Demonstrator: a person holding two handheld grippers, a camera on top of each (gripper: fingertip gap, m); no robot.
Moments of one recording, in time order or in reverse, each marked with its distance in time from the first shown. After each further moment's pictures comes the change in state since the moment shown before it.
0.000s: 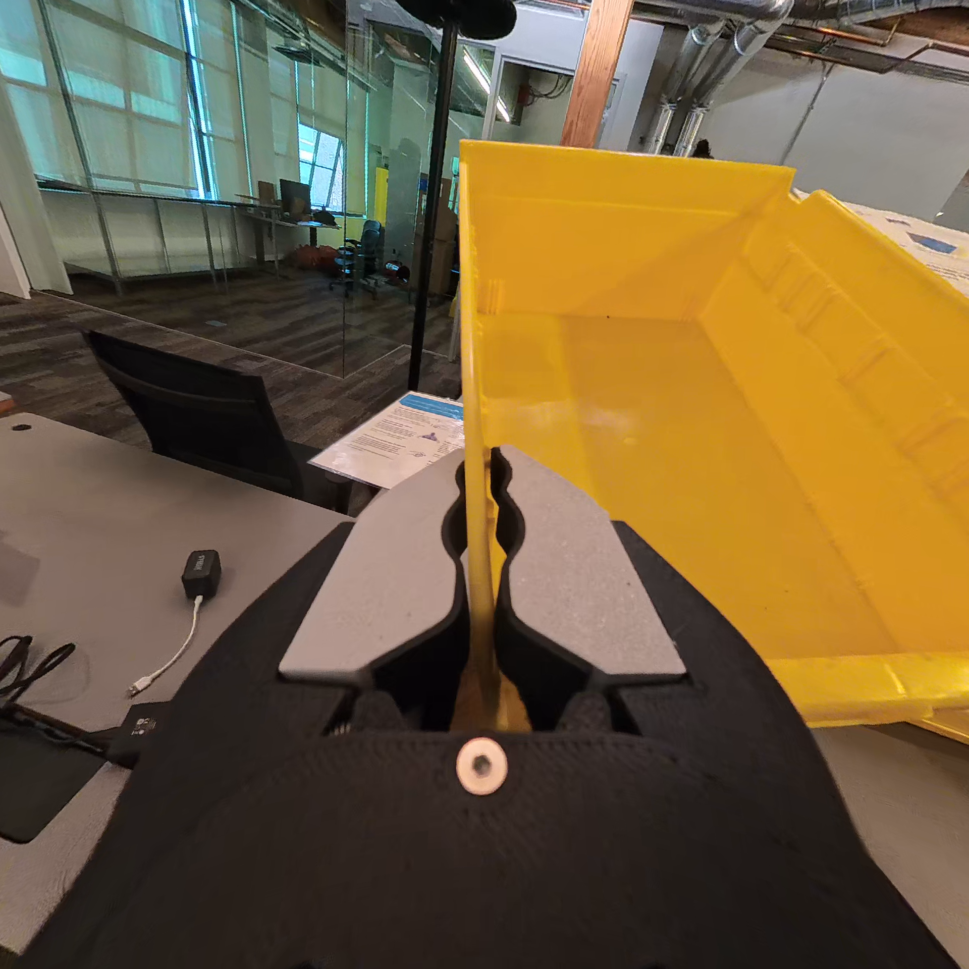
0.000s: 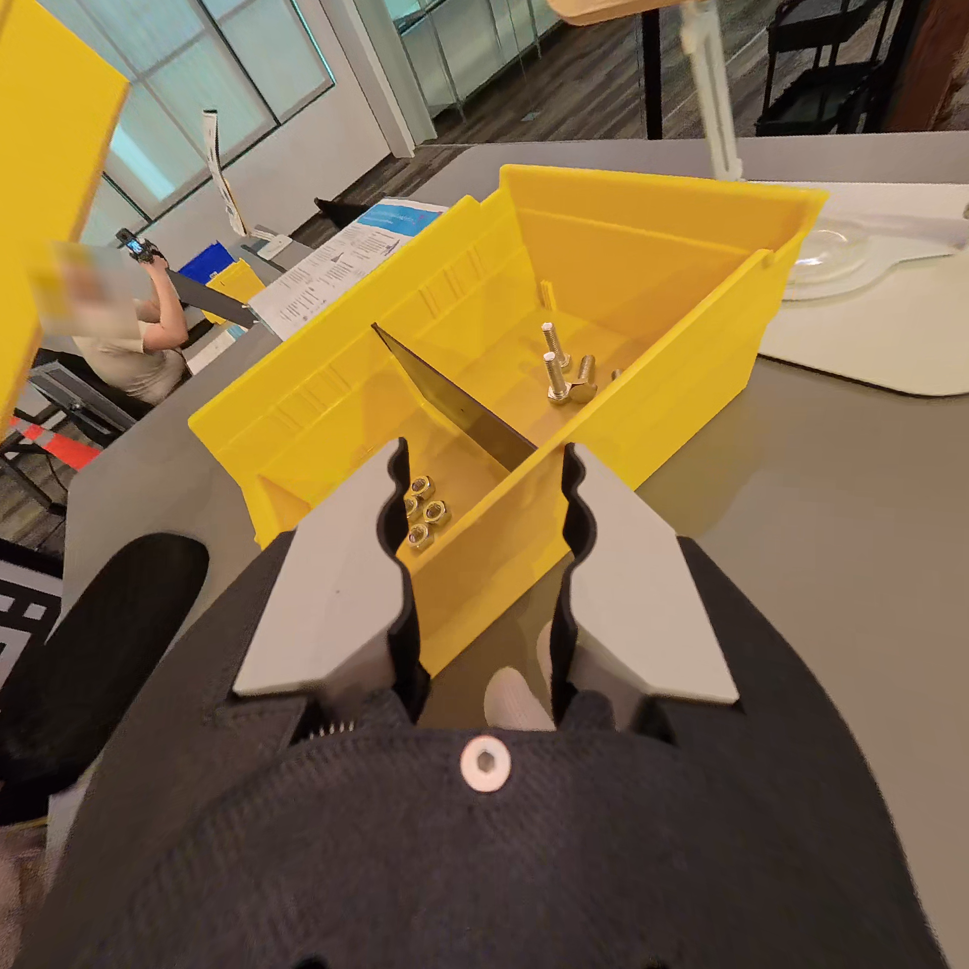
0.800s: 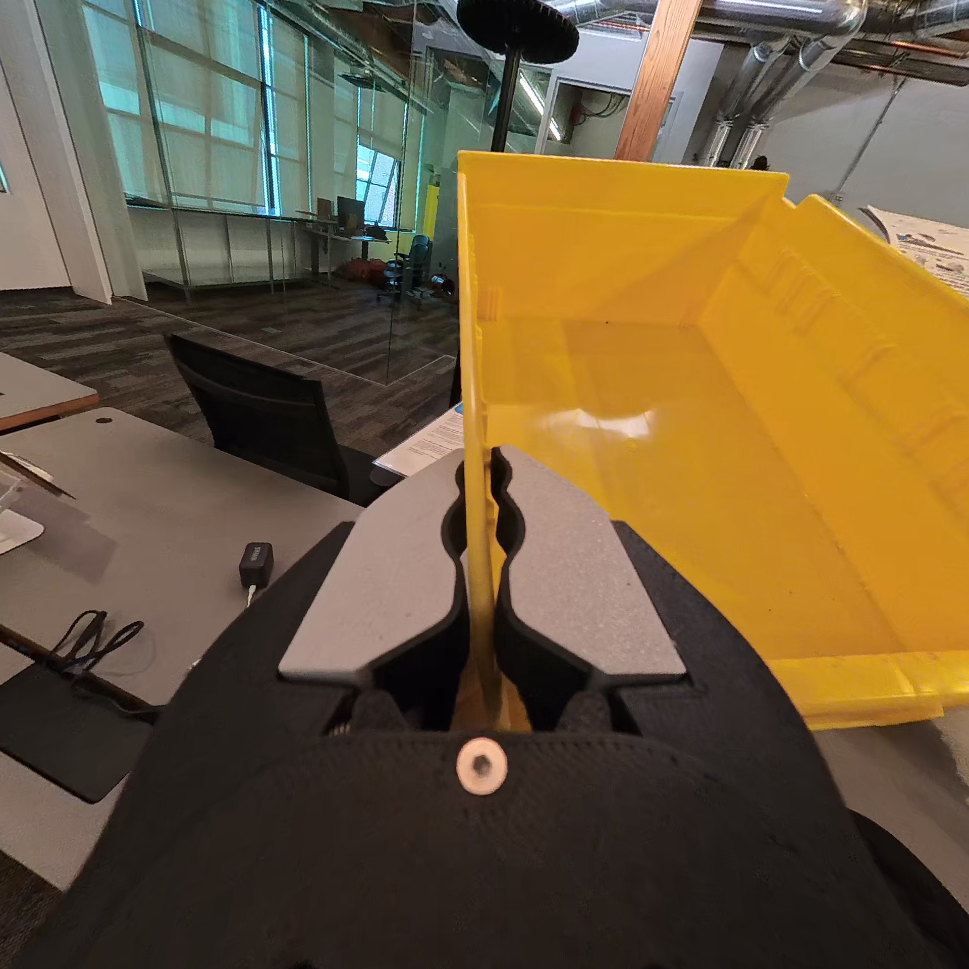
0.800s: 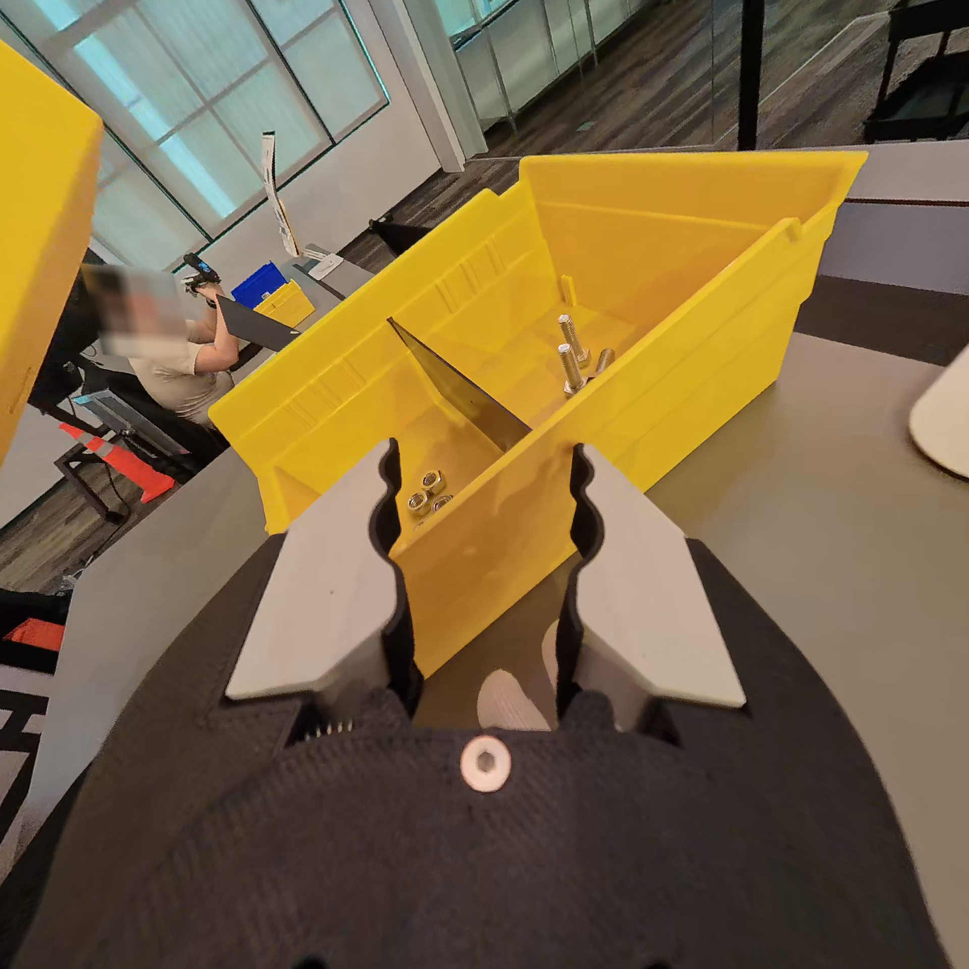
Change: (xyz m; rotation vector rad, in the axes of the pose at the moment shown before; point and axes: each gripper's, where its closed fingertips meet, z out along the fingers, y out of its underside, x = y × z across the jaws) left arm -0.042 -0.005 -0.010 0.026 -0.092 -0.002; right arm -0.086 -0.025 0.175 0.016 -0.088 0.016
